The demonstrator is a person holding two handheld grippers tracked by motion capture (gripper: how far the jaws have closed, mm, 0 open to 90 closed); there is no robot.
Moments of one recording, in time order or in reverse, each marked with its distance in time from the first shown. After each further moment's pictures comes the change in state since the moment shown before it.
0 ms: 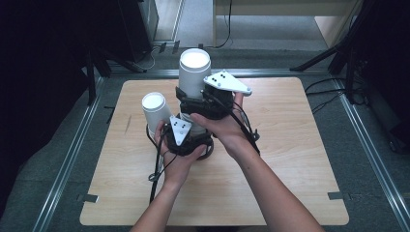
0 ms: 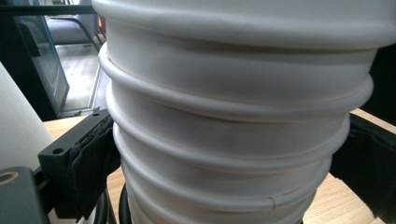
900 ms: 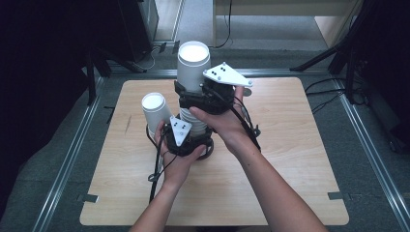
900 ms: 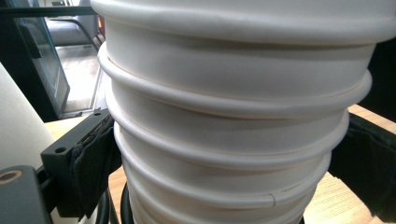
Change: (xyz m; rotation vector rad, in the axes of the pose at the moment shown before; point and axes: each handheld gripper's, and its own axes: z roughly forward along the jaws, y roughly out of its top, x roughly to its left) left arm 0.000 0.000 -0.001 0.007 0.000 0.011; right arm 0.002 0.018 -0.003 -0.014 0.001 -0.020
